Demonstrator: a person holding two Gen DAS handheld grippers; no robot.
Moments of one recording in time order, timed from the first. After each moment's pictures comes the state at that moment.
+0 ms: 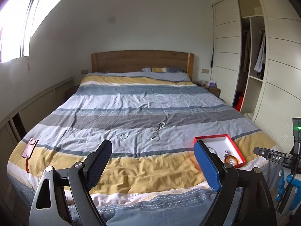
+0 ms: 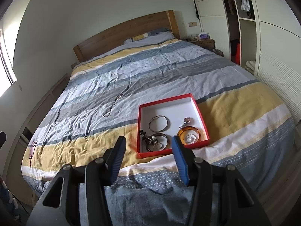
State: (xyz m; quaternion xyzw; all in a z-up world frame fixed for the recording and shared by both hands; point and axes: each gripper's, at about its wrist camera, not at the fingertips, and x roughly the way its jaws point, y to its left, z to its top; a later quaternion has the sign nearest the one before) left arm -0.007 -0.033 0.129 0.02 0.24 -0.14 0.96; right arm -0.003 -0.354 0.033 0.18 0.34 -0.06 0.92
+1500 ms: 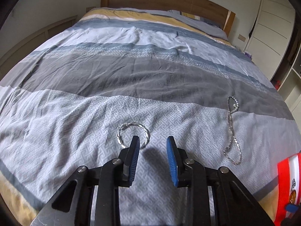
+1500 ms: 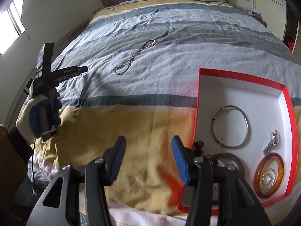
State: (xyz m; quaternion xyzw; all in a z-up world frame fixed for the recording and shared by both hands) left arm 0.389 -0.029 -0.107 -0.03 0.43 -0.09 0.90; right arm 0.208 -0.281 -0.098 0.10 0.48 0.08 0.87
